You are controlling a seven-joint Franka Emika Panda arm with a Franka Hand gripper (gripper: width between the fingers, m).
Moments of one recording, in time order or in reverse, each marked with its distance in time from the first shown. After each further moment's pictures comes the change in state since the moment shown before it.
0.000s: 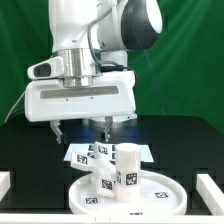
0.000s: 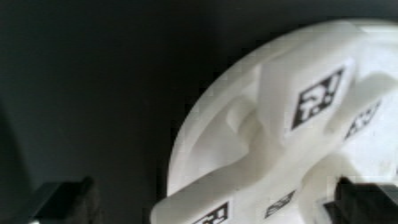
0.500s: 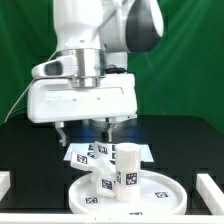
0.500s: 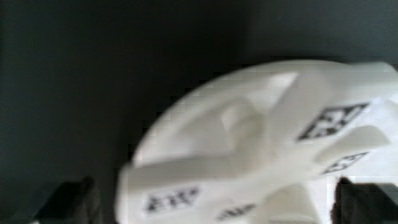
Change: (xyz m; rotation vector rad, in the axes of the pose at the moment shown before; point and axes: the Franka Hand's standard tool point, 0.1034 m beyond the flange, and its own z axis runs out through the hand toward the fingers) arm 0.019 -0.016 0.003 -0.030 -0.015 -0.394
